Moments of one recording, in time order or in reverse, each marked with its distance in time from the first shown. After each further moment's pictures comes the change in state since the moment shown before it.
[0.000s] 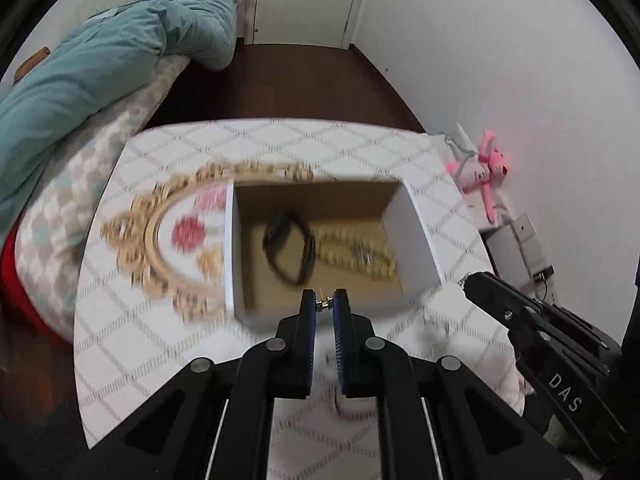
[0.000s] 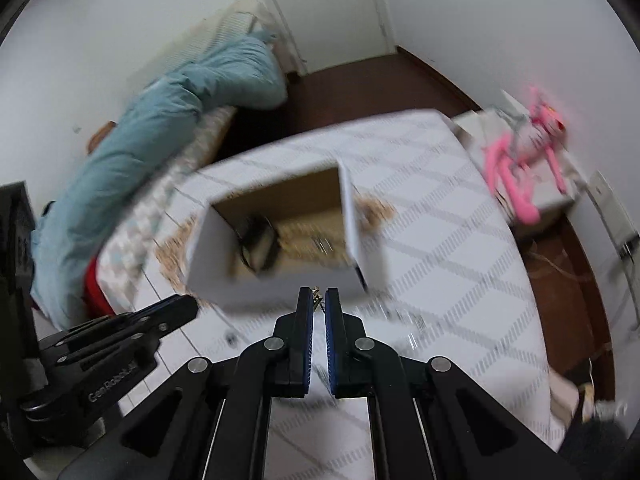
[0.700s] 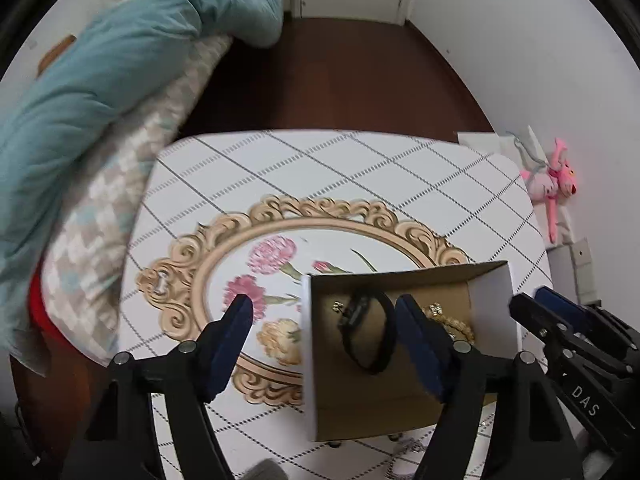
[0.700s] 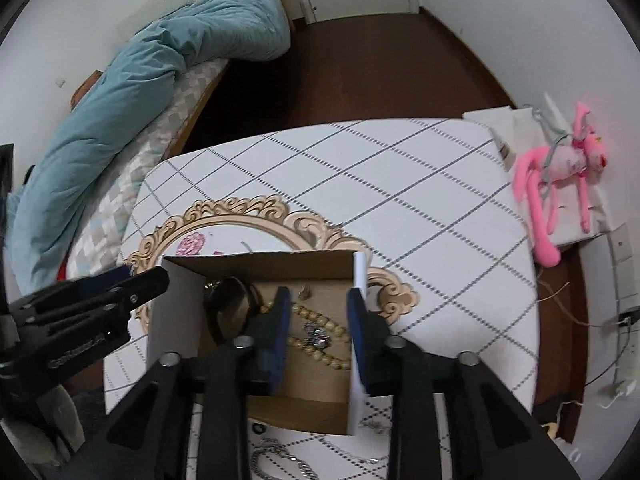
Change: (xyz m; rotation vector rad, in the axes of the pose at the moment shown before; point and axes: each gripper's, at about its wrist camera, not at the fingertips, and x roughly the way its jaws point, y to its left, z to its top) left arm 0.044 0.038 0.070 -0.061 0.108 0.192; right arm 0.095 -0.006 0.092 -0.072 0.227 -0.078
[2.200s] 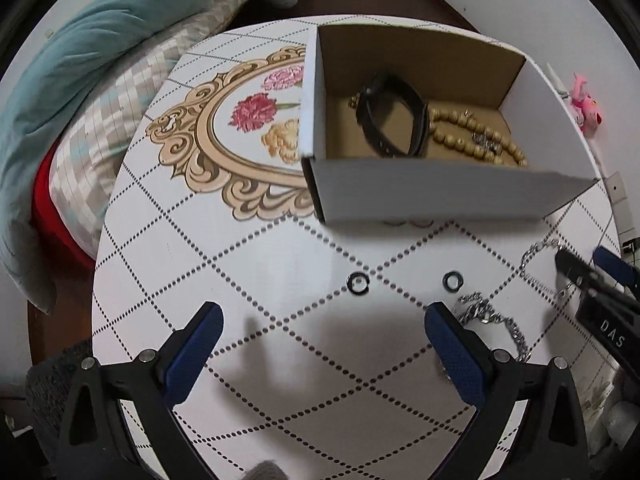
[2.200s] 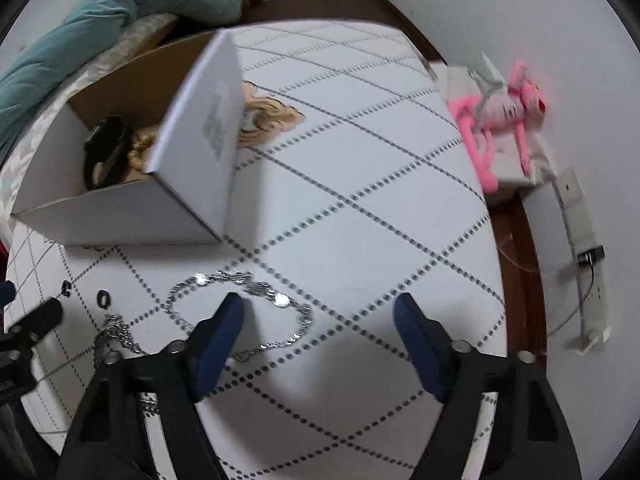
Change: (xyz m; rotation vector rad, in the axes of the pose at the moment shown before) left arm 0.033 -0.015 -0.151 0.010 0.091 0.122; right arm 0.028 -0.054 -0.139 -0.033 0.022 -0.210
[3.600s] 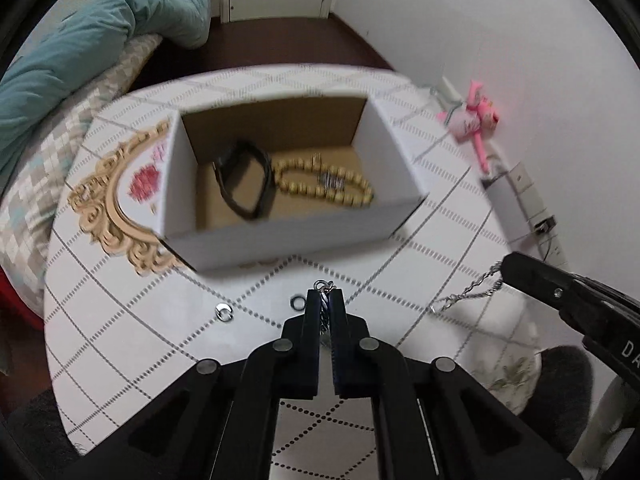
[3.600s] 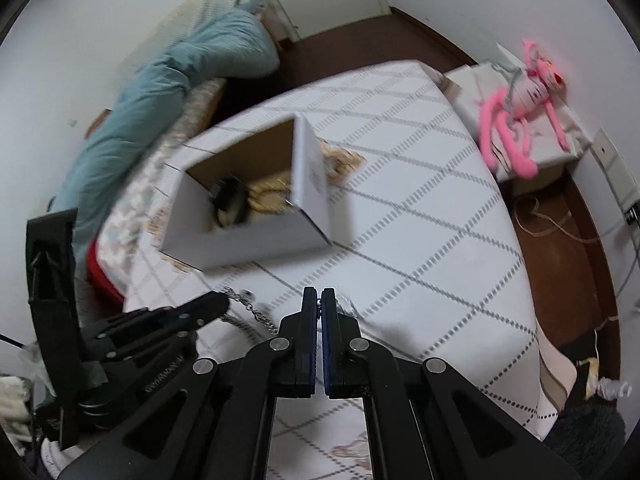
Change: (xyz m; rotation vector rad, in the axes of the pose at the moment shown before) left arm -0.069 -0.032 0.009 0.143 -0.133 -0.326; right arm -0.103 -0.010 -0.012 0.171 -0.100 0.355
